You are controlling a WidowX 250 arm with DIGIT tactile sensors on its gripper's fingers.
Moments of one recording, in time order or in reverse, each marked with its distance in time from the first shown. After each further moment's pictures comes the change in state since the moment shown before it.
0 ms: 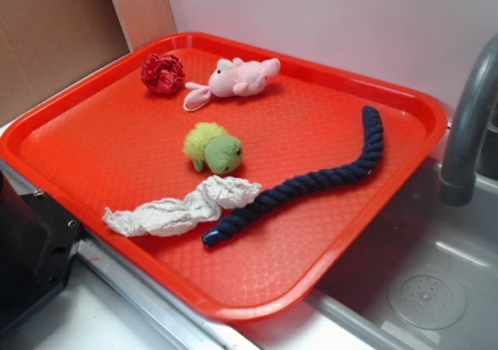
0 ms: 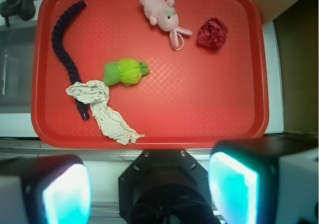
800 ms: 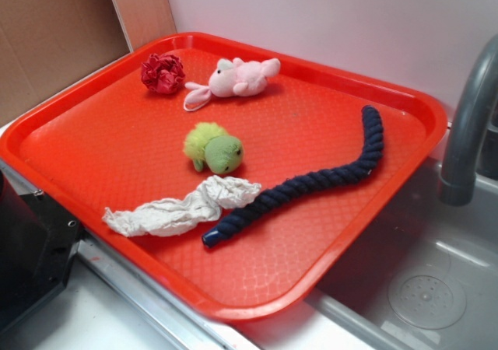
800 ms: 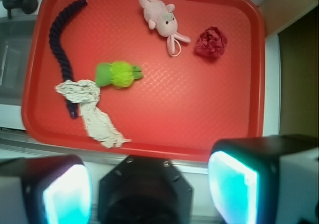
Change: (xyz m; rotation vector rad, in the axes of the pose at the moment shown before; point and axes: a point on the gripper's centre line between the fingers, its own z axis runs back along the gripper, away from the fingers) arm 0.013 0.041 -0.014 -0.003 0.002 -0.116
